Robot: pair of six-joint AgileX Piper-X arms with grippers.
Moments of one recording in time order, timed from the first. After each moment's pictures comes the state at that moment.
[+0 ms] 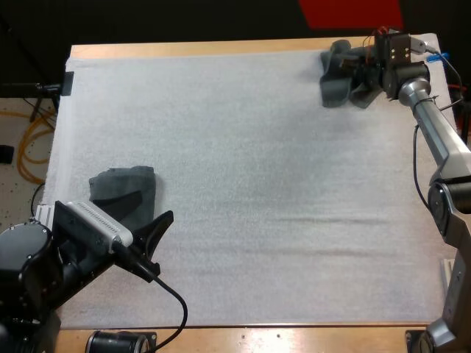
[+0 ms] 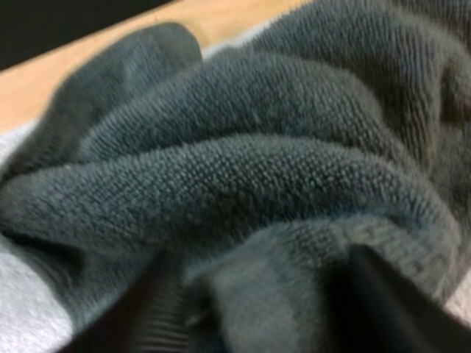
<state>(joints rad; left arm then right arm) -0.08 0.56 -1.06 1.04 0.57 -1.71 0.12 2.22 -1.79 0.52 0.06 -1.48</state>
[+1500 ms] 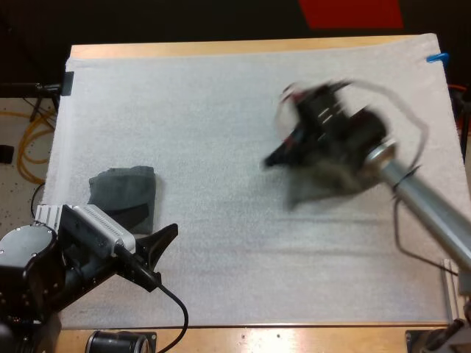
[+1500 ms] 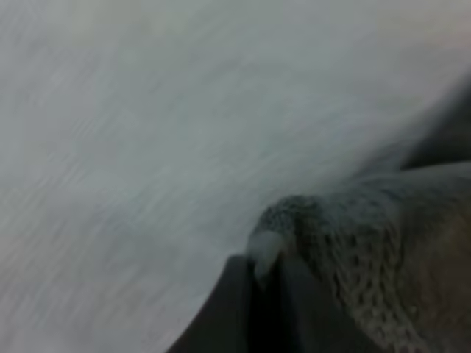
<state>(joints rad) -0.08 0.56 -1.06 1.14 0.61 -1.71 0.67 1.63 -1.46 0.98 -0.06 -1.68</state>
